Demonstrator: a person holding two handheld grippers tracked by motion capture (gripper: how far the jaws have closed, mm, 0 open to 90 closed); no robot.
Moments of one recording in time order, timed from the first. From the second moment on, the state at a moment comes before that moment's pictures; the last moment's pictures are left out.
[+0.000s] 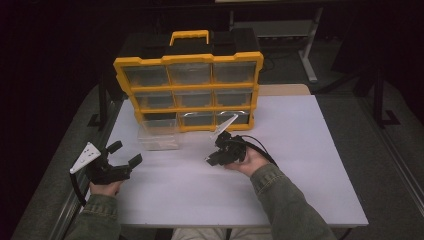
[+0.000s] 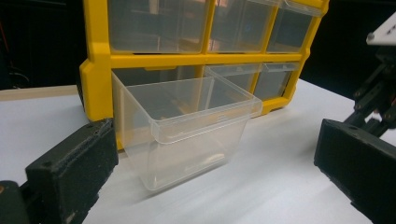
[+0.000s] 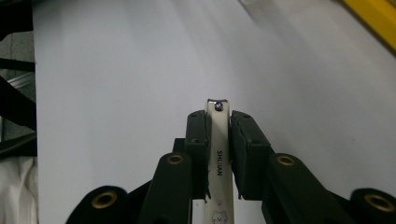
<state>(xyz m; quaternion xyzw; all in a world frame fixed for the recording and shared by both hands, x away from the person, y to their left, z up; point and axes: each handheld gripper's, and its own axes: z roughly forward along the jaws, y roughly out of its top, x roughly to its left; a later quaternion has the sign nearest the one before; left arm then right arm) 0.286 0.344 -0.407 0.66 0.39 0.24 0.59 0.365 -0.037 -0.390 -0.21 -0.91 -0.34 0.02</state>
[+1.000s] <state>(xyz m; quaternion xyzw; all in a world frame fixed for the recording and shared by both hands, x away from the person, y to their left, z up) 0.286 0.343 -0.407 0.67 0.39 0.24 0.59 0.392 -0.010 -0.323 -0.19 -0.92 -0.35 0.00</state>
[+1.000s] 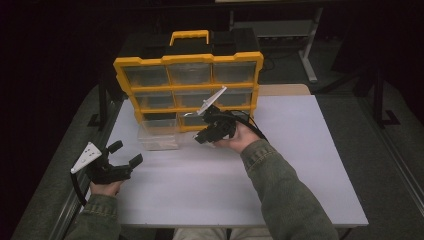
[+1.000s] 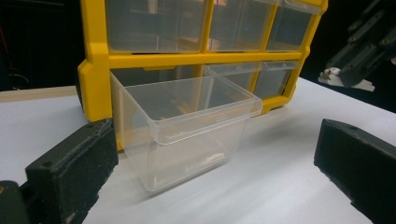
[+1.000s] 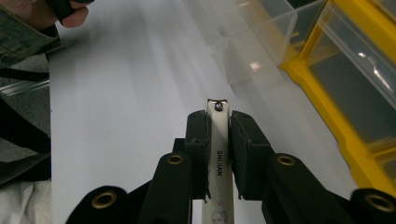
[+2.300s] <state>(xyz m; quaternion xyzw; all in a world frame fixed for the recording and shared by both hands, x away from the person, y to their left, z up) 0.288 0.340 -0.409 0.67 0.38 0.24 0.59 0.434 0.082 -0.295 -0.15 -0.93 -0.33 0.00</state>
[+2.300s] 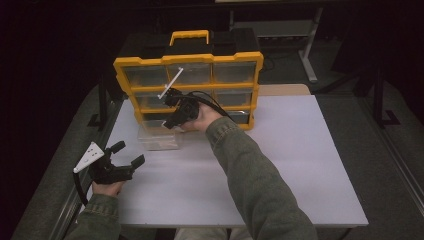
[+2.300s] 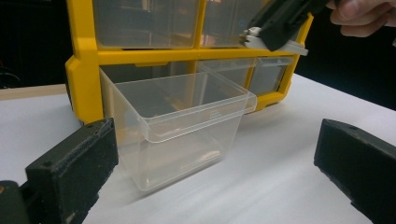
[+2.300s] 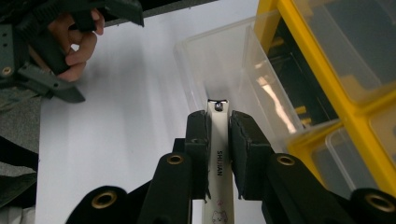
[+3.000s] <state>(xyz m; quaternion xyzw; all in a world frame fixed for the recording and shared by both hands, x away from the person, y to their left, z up) 0.288 0.340 -0.409 0.67 0.38 0.23 0.60 0.452 0.138 -0.308 -0.13 -0.94 -0.31 0.01</state>
